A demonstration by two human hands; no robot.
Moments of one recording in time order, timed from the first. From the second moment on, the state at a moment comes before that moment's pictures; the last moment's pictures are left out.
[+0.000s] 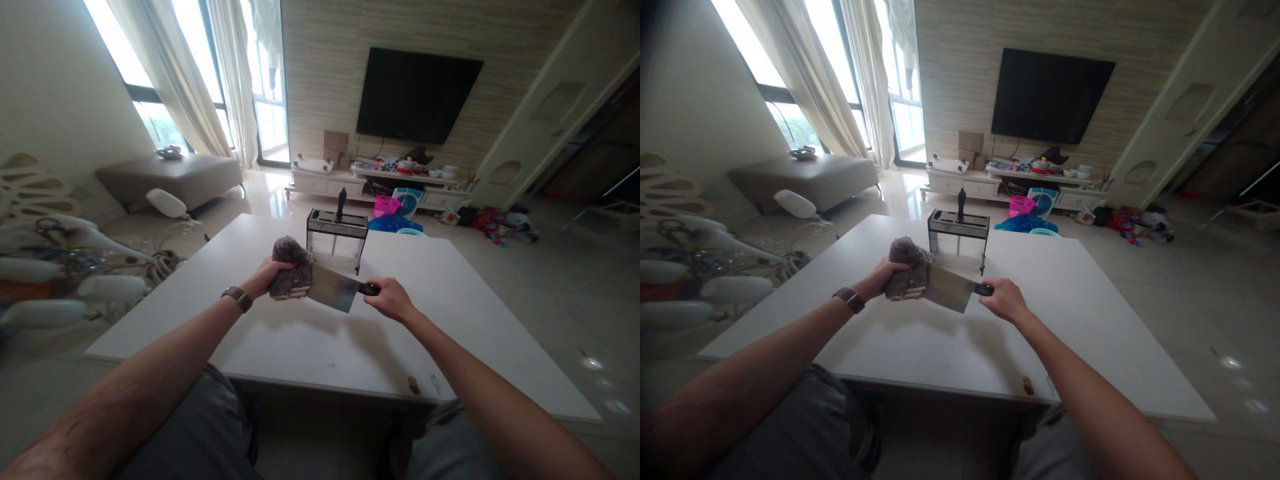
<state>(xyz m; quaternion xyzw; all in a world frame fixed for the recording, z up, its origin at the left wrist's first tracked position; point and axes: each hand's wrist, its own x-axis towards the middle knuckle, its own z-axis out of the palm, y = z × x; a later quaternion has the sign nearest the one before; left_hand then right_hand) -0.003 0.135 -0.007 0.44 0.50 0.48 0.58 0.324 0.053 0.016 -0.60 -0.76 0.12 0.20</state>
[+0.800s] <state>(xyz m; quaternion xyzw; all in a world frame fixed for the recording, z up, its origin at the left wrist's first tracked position) 0.001 0.100 0.014 0.68 0.38 -0.08 0.62 0.322 0.048 0.020 -0.48 -0.85 0.21 0.06</state>
